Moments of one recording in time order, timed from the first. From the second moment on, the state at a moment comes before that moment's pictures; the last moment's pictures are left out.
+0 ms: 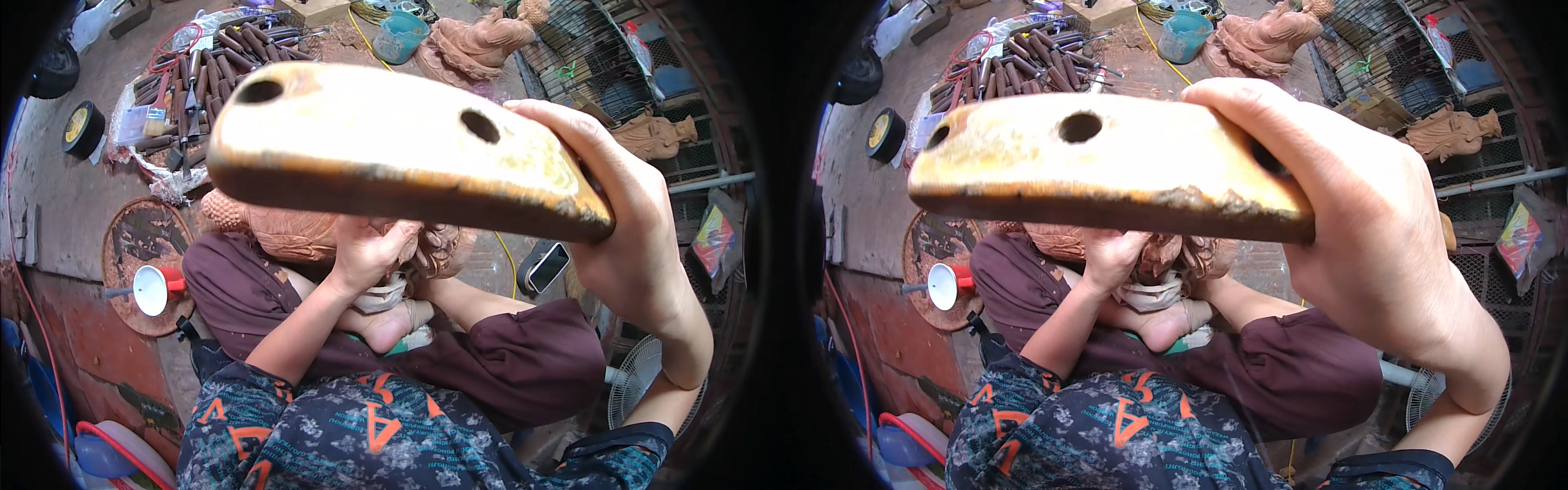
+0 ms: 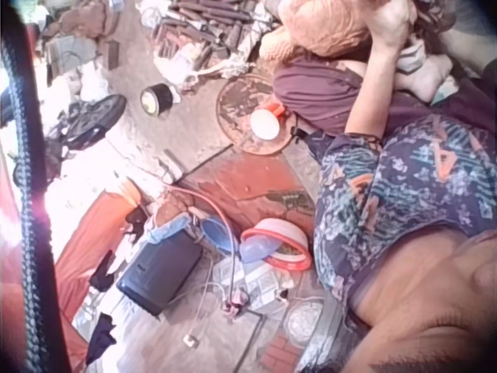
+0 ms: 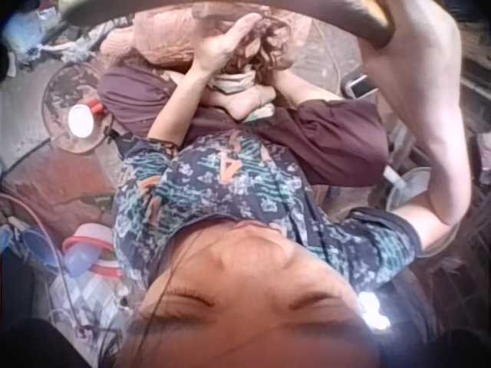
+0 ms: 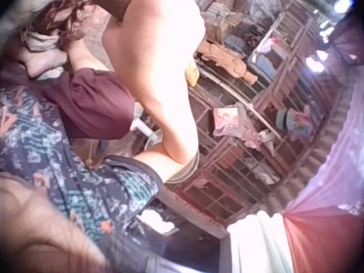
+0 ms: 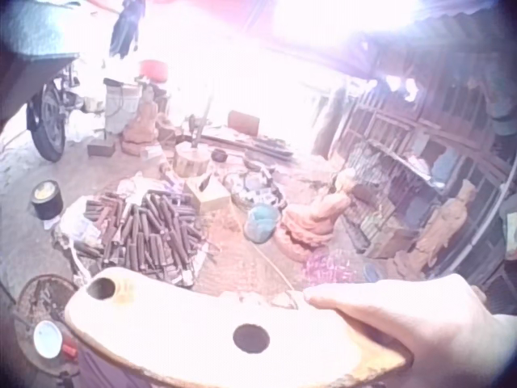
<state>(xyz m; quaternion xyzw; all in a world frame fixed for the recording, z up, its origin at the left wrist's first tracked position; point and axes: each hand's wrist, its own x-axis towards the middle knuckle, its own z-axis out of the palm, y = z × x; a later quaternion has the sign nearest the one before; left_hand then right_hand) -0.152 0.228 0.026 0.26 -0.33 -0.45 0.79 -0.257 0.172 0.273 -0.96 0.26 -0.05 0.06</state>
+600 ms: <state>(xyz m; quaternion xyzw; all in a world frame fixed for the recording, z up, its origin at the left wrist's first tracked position) -0.147 0.229 0.032 0.27 -0.37 -0.47 0.76 -0.247 0.173 0.285 -0.96 0.26 0.03 -0.10</state>
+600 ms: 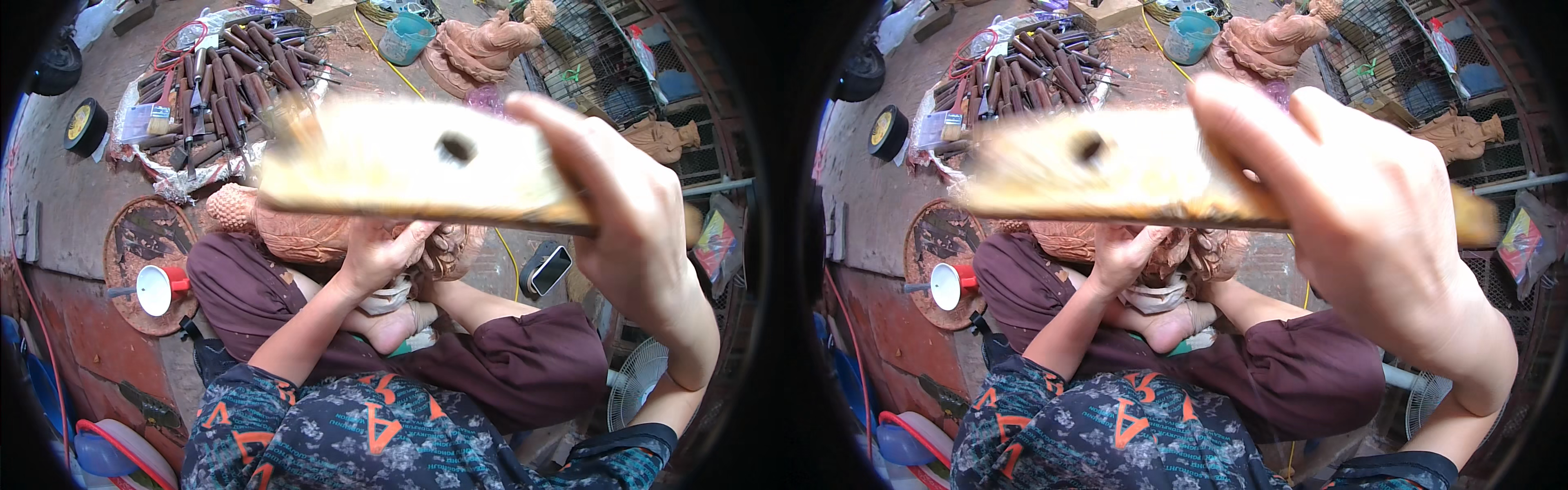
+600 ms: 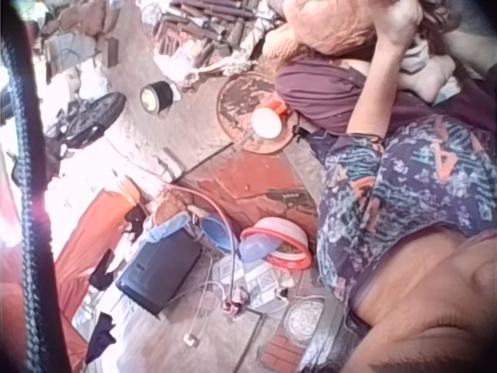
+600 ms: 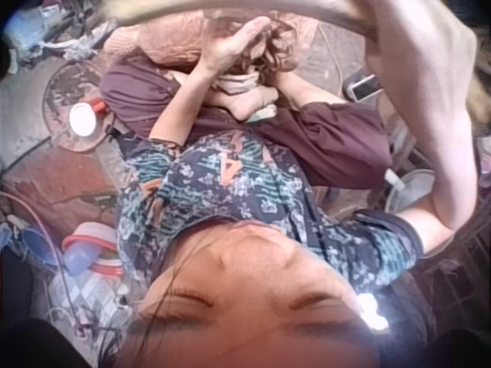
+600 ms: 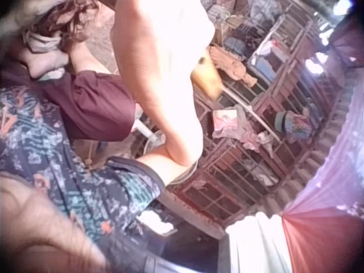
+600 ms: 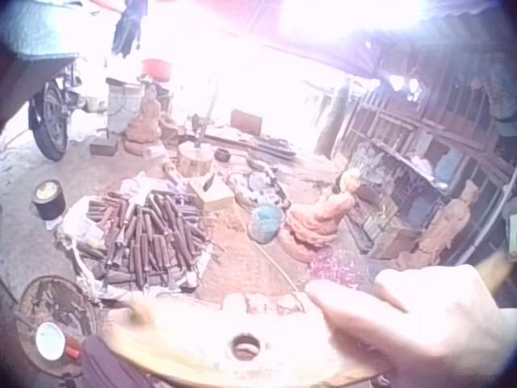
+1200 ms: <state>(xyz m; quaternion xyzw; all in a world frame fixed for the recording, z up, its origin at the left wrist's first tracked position) -0.137 0.219 0.022 0.28 -0.24 -0.49 0.79 -0.268 0.163 0.256 -0.95 0.32 -0.01 0.00</state>
